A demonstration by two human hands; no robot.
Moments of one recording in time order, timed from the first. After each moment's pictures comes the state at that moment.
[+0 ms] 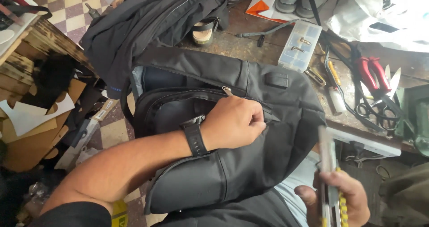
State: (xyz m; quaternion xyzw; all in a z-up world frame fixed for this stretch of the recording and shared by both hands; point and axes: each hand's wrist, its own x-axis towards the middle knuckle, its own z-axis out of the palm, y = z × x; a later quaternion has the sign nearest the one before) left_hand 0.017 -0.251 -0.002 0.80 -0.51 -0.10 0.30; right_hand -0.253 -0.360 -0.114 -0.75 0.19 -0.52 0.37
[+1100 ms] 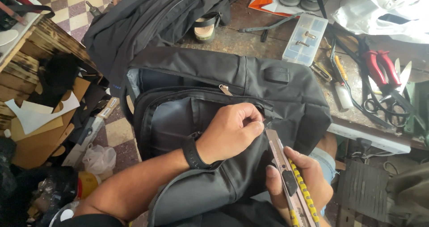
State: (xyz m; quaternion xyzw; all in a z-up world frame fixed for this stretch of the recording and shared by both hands) left_hand -0.007 -0.231 0.010 0.77 -0.35 -0.23 0.48; right_hand -0.198 -0.307 -0.075 -0.82 0.38 -0.35 0.23
